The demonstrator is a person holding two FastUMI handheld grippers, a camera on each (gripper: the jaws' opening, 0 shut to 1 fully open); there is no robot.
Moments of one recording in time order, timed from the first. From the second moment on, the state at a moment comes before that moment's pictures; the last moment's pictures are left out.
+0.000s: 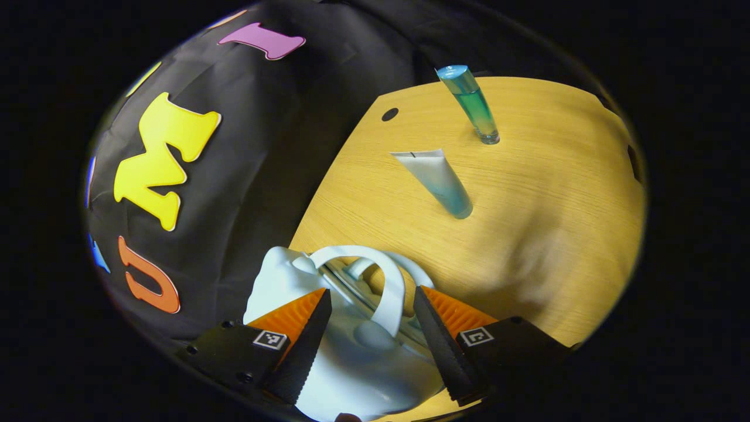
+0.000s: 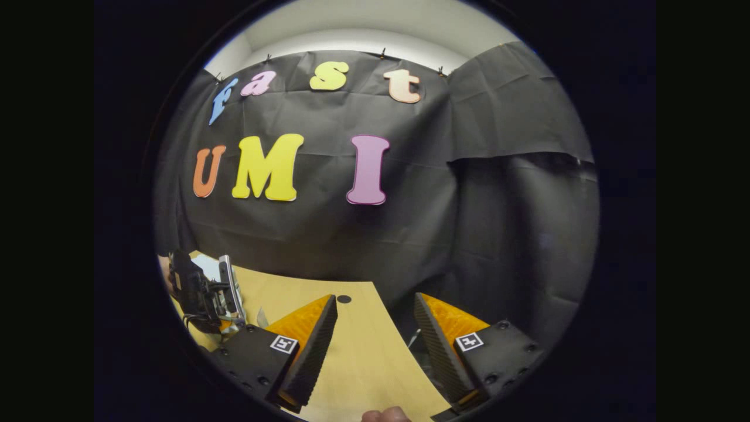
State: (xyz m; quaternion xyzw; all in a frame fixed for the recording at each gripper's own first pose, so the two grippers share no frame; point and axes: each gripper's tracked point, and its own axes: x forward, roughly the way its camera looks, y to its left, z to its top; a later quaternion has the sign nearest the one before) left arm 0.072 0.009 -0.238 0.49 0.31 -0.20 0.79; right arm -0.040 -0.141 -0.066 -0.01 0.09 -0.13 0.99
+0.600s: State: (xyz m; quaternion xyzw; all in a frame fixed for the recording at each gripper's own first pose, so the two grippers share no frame) left arm 0.078 0.009 -0.242 0.55 0.32 -0.21 0.74; right arm -0.051 -0.137 -0.065 -0.01 0.09 -0.15 0.98
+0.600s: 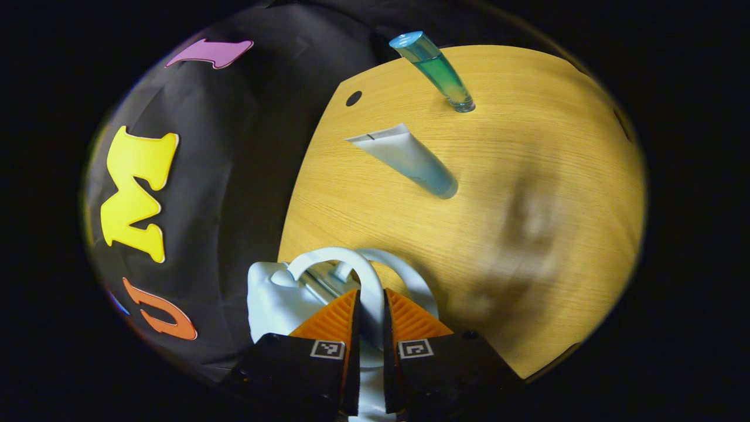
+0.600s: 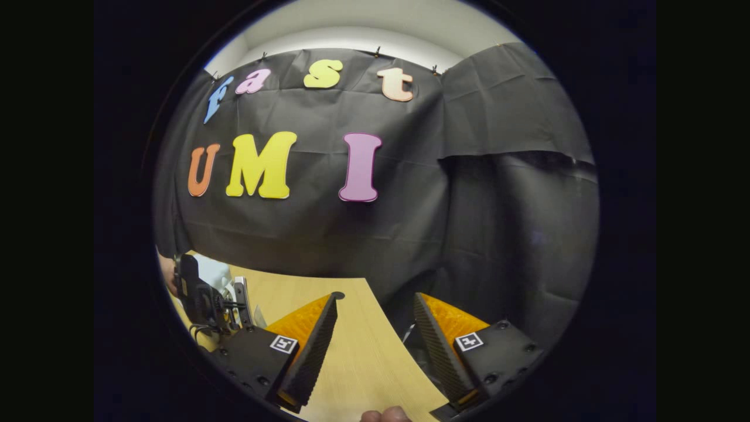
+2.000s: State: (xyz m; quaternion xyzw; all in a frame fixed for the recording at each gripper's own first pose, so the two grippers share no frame) left arm 0.061 0.447 -0.171 -0.02 0.16 0.11 0.98; right arm -0.003 0.036 -0.018 -0.07 0.08 -0.02 0.99
